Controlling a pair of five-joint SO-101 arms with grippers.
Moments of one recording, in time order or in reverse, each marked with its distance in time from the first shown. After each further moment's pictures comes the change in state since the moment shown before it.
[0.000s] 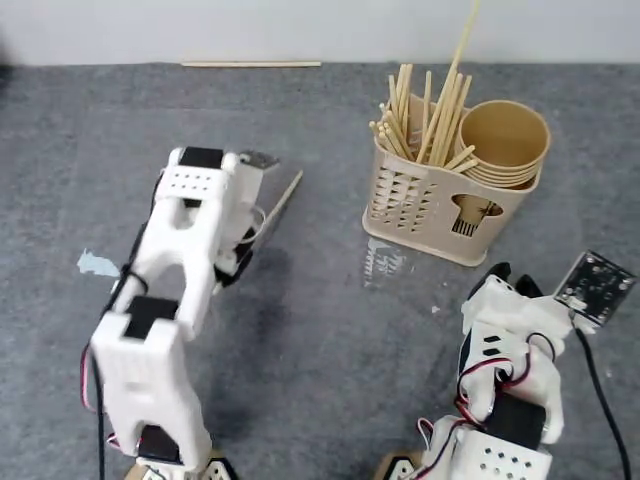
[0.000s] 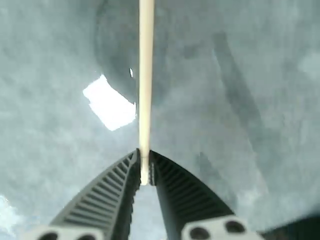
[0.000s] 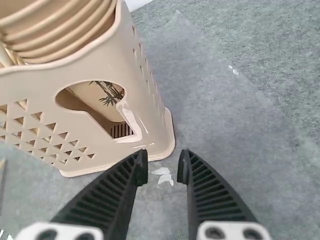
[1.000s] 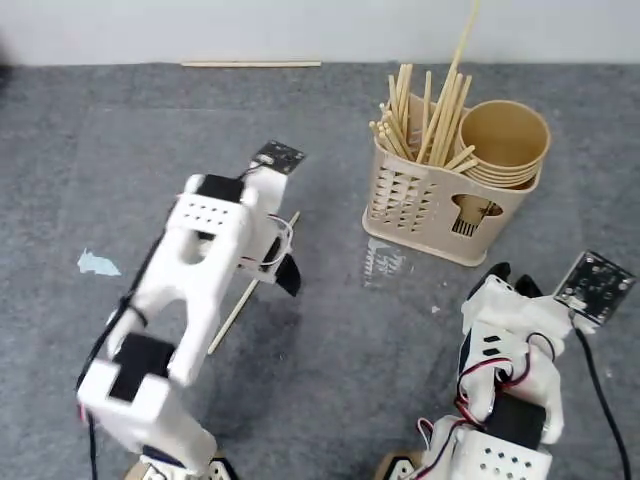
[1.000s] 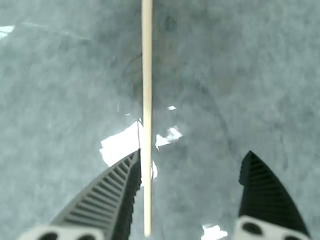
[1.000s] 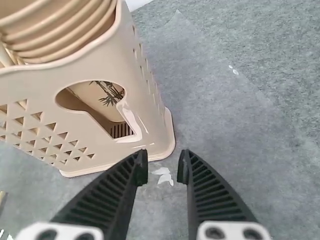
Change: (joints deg) left arm 7.5 -8.8 11.1 -18.9 6.0; right arm 0.1 0.0 0.0 0.0 0.0
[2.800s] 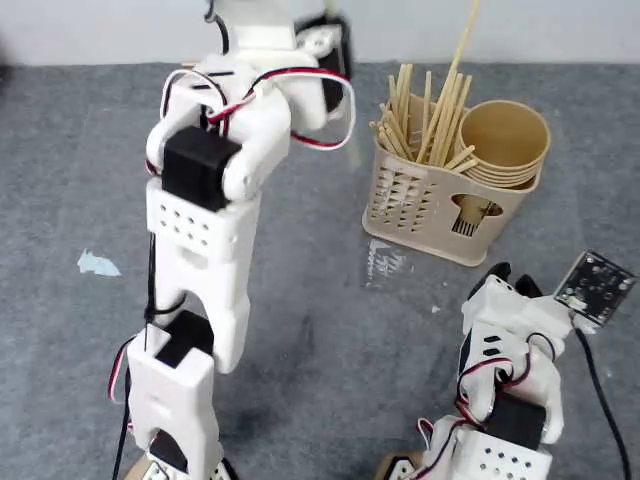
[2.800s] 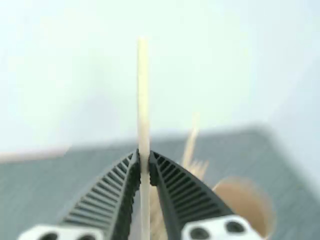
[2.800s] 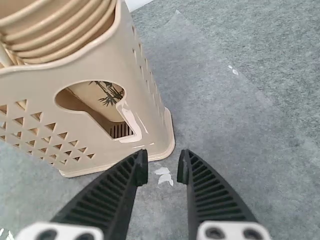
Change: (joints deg) left arm 12.2 10.2 -86.2 -1.2 29.8; right arm 0.0 0.0 0.0 0.0 0.0
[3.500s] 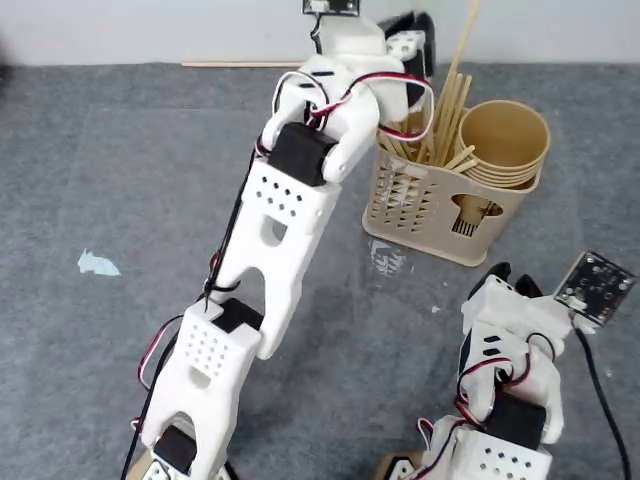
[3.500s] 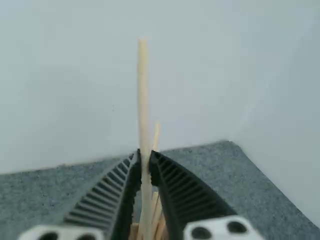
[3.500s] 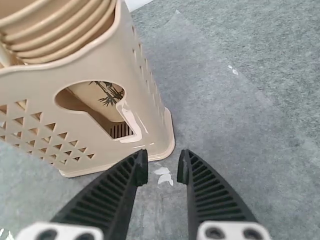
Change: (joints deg) left arm 5.3 17.8 0.0 -18.6 1.8; right arm 0.0 0.0 0.0 0.0 0.0
